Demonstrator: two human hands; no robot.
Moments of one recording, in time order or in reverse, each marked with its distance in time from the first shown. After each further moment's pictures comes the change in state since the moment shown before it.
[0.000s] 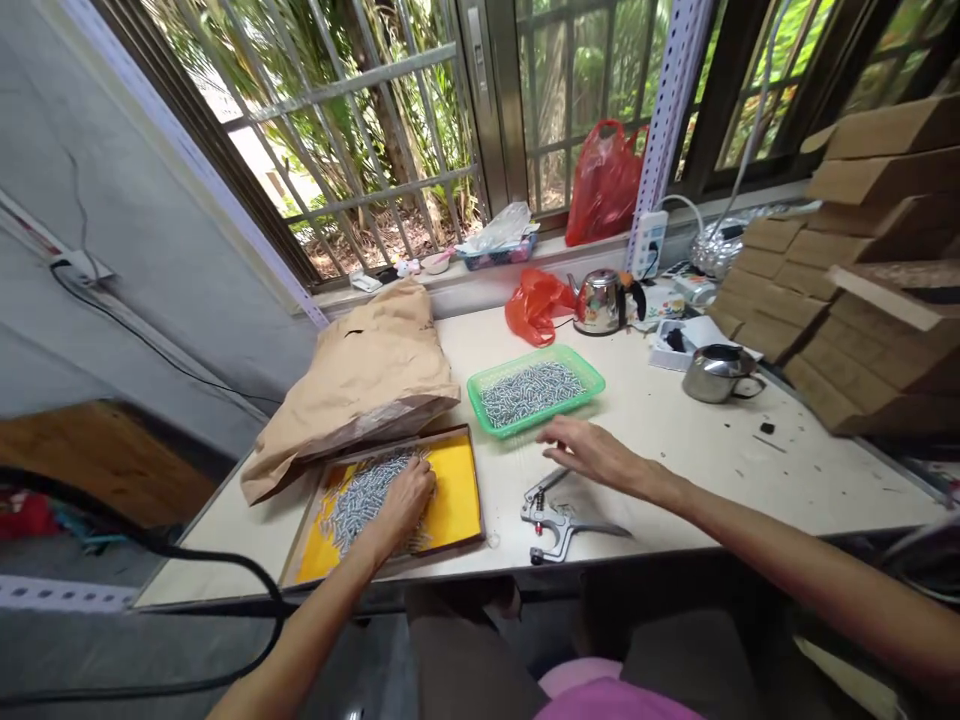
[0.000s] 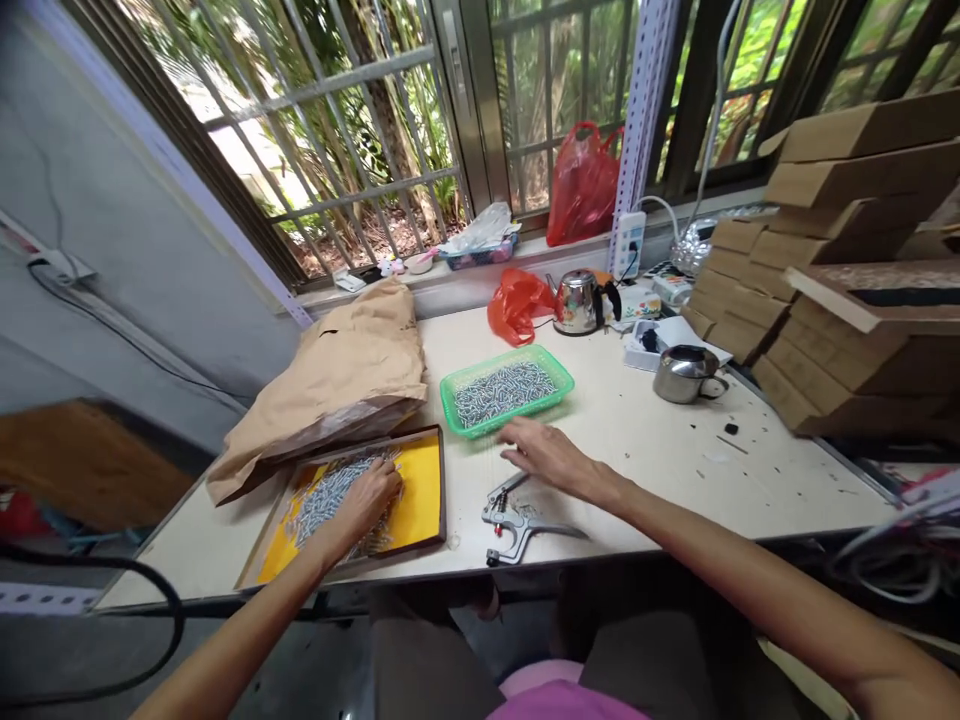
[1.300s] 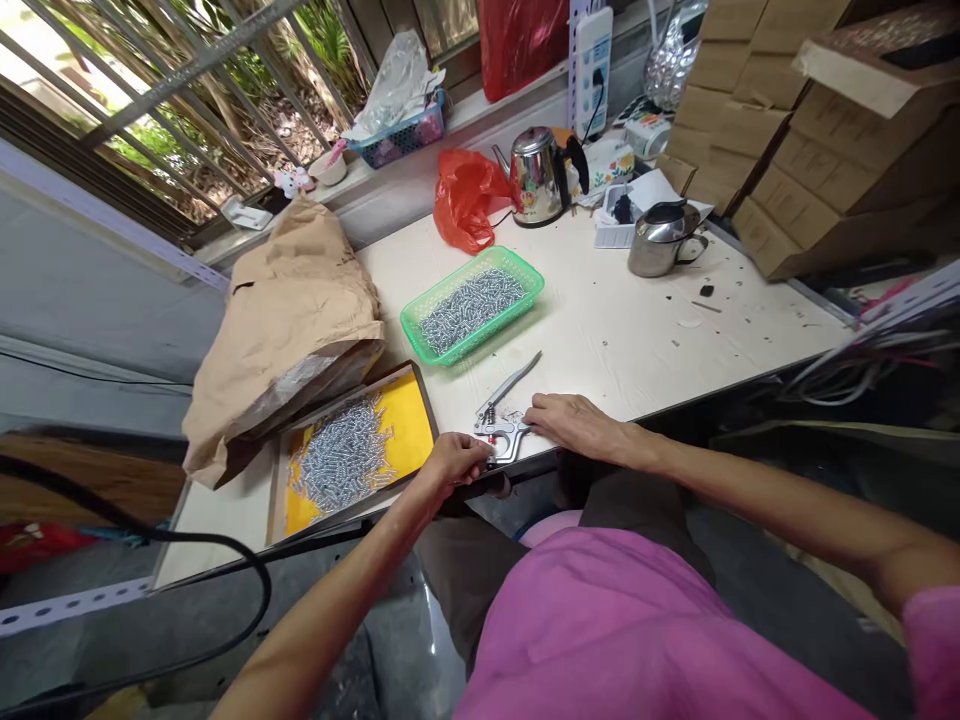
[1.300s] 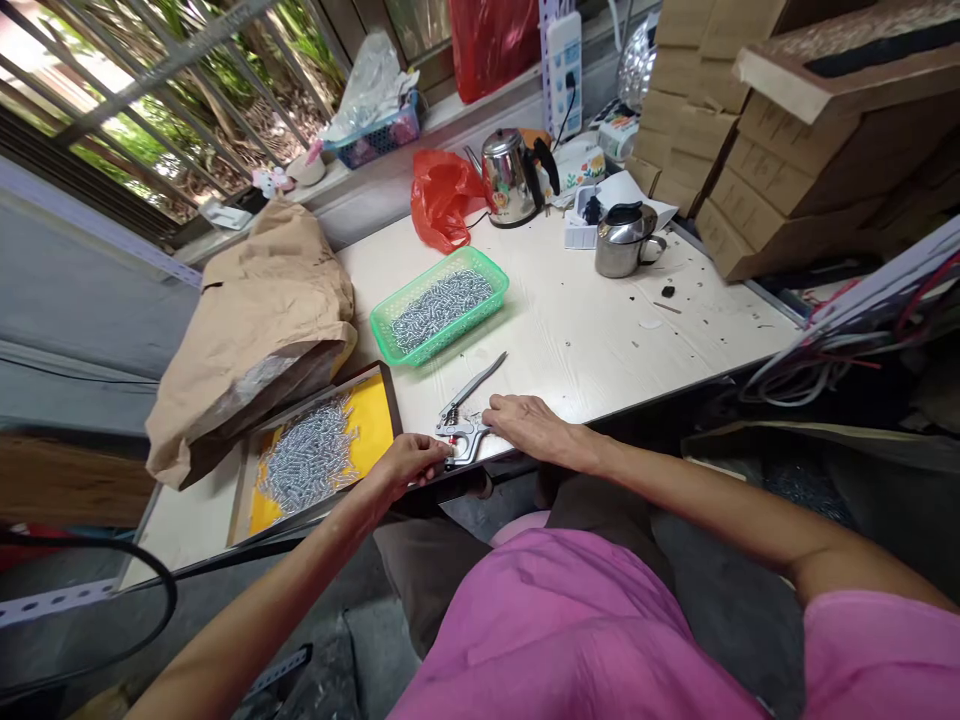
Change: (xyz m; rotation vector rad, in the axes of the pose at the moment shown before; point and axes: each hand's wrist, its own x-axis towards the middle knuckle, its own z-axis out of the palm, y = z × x) left_hand 0.012 0.157 0.005 -1.128 -0.564 -0.546; right_hand -0.097 -0.009 0.031 -0.156 -0.283 0.201
